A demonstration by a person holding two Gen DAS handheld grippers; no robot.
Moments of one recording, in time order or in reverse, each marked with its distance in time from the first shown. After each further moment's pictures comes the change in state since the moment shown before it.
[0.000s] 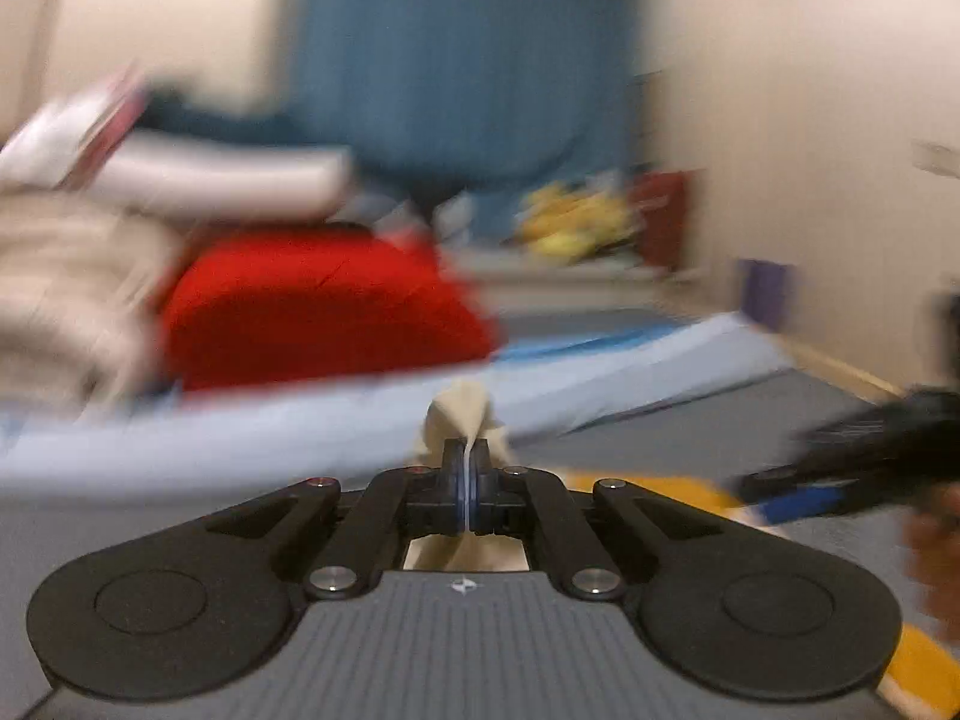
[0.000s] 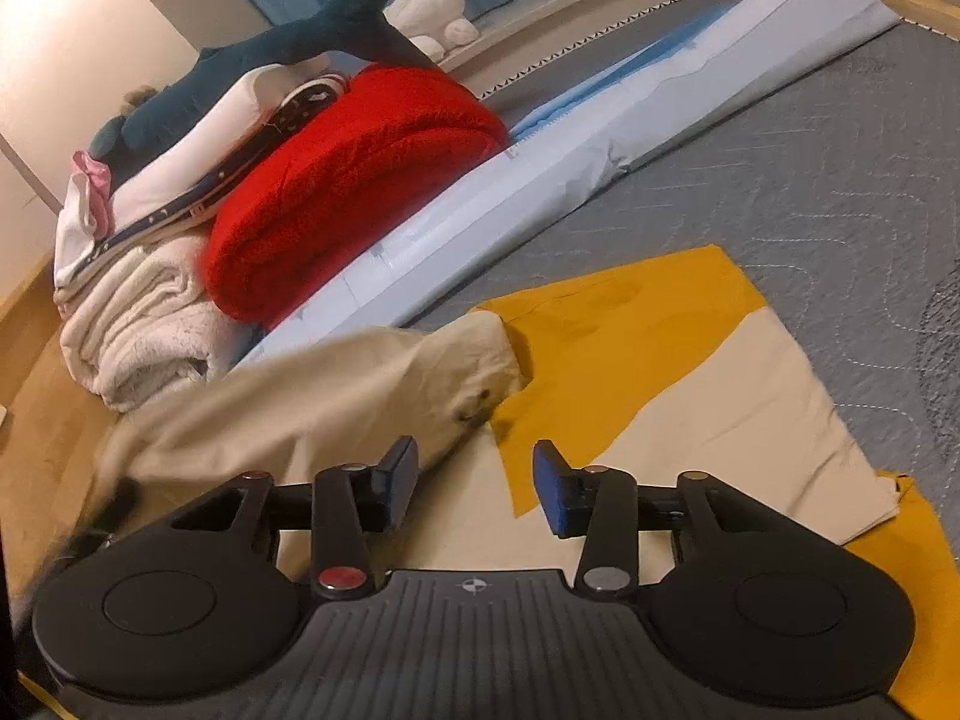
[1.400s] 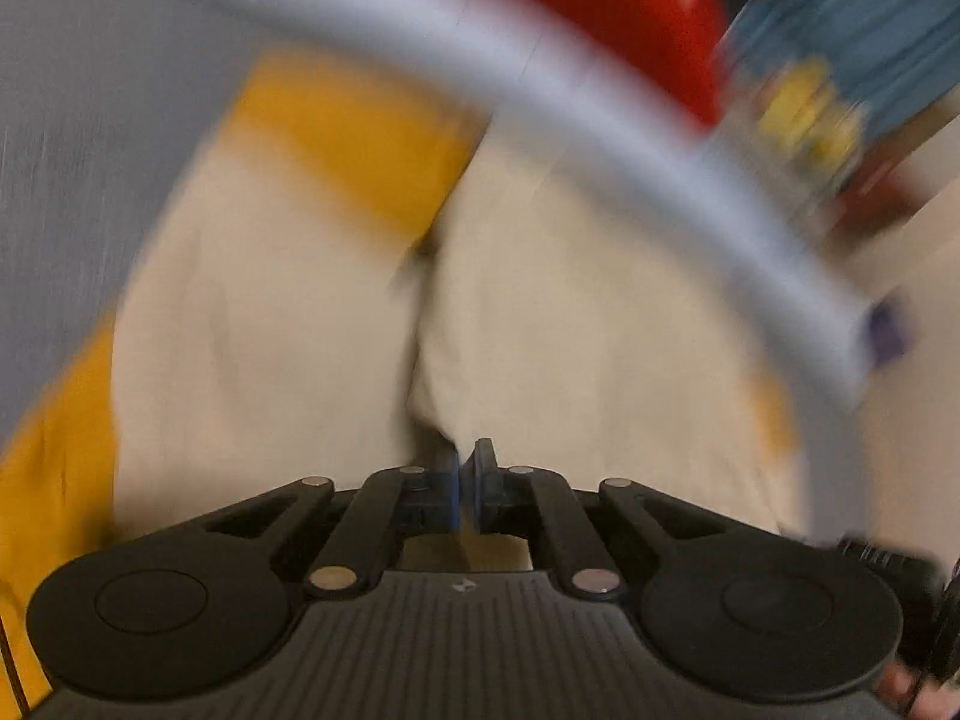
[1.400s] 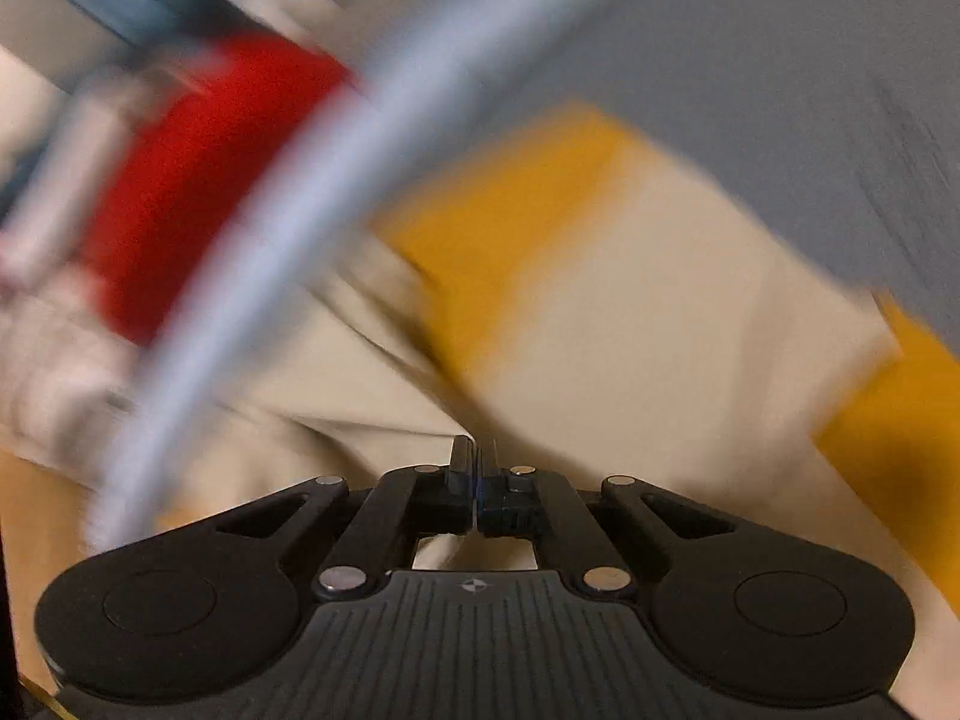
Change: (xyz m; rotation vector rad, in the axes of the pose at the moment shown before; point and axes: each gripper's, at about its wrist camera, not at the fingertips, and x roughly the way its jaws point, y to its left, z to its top) left arm 0.079 0.084 -0.120 -0.773 0.756 0.157; right arm 0.056 -0.042 -0.045 0.269 0.133 -0.214
